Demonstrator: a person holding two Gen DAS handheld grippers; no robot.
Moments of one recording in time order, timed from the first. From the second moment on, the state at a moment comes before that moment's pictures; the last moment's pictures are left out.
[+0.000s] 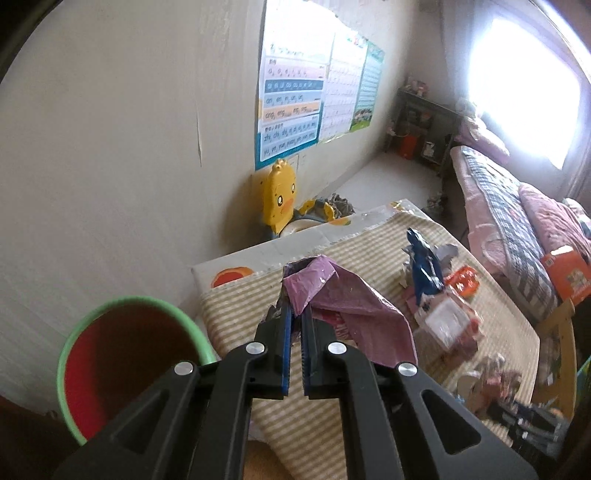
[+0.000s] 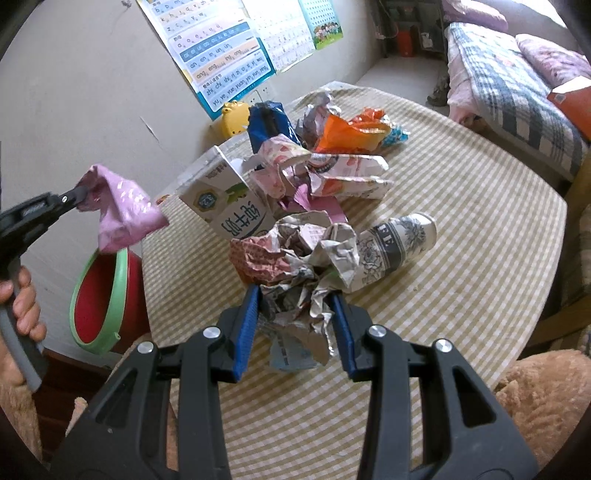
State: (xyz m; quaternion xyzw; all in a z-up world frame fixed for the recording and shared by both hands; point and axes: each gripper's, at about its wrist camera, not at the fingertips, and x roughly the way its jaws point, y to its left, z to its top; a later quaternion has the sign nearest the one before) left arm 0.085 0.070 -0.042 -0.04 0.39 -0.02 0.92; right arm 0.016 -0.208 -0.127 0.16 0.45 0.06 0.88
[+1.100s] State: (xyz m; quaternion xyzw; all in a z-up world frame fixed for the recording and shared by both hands) left arm 0.026 0.170 -0.048 -0.09 0.37 0.06 0.92; right arm 0.026 -0.111 -0.049 0.10 0.41 0.15 0.89
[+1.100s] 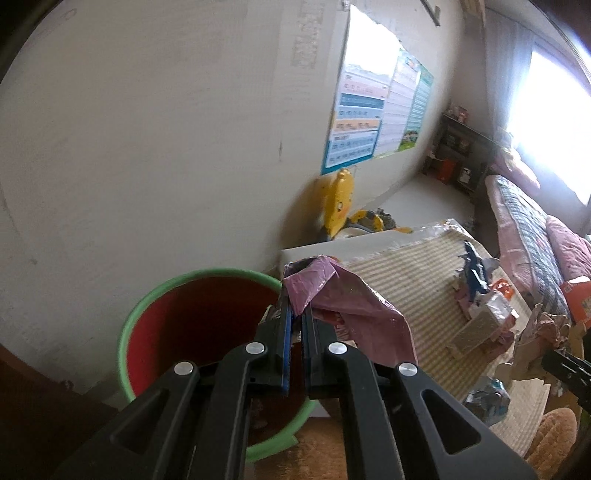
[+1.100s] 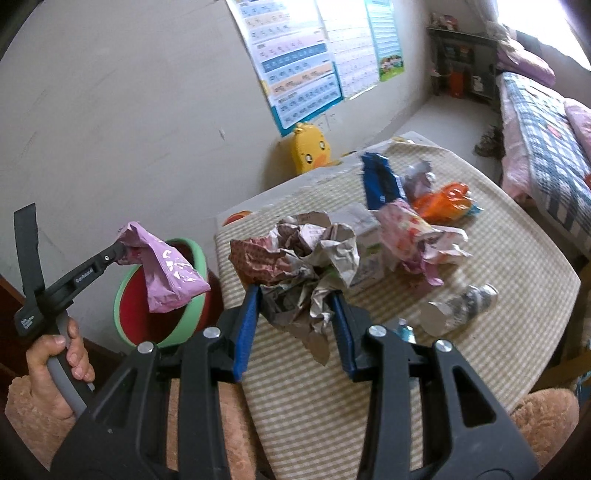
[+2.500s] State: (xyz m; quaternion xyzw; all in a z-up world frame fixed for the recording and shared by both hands) left arm -0.002 0.254 -0.083 -0.07 0.40 0.20 0.89; right arm 0.076 0.023 -0.055 0.08 0.45 0.29 0.84
